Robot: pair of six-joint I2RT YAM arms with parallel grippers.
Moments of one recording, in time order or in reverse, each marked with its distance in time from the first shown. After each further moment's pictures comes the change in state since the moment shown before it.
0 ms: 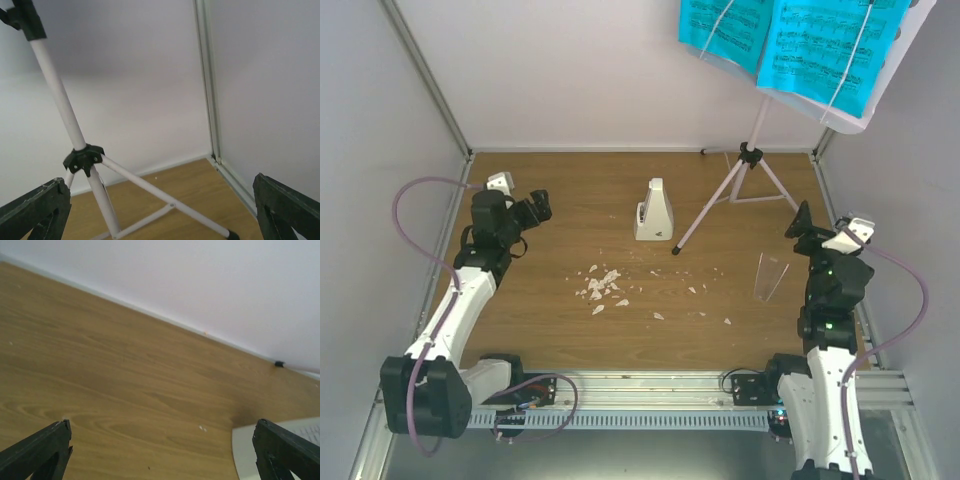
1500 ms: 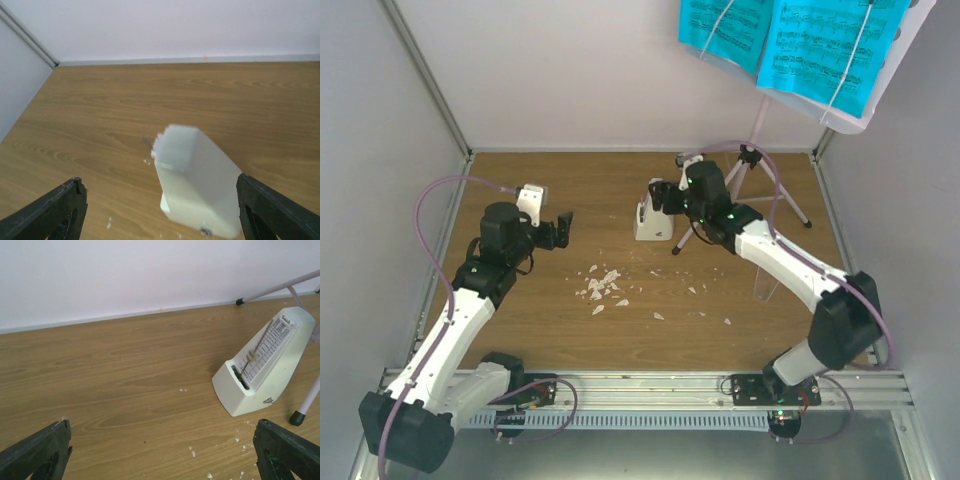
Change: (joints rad) left arm -0.197 -0.173 0.028 -0.217 0.029 0.366; right arm 0.732 0.942 0.701 -0.349 -0.006 0.215
